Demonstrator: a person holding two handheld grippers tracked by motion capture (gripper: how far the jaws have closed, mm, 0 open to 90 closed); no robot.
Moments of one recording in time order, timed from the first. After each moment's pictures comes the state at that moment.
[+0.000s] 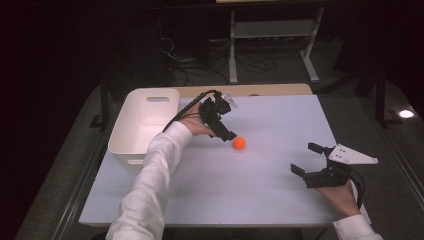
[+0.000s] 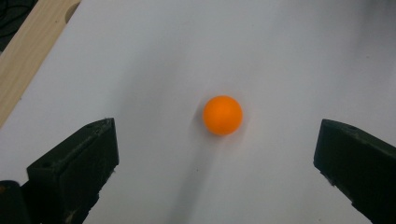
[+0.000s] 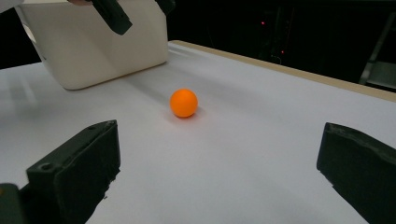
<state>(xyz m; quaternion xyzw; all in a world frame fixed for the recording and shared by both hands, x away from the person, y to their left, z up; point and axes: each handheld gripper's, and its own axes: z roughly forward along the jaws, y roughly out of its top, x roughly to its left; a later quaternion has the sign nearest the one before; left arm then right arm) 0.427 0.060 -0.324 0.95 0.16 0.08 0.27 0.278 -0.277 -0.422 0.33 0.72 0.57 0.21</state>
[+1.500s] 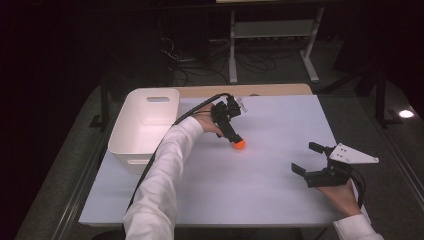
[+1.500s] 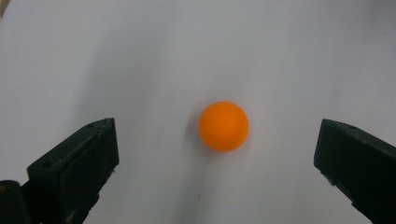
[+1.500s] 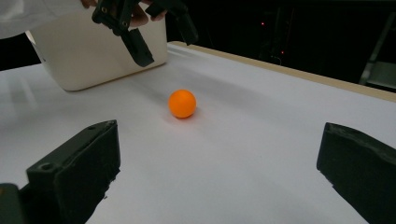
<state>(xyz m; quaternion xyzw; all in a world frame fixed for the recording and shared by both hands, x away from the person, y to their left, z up) 0.455 0.033 -0.359 0.97 0.11 0.04 0.23 0.279 -0.279 -0.422 0.33 0.72 0.57 0.21</state>
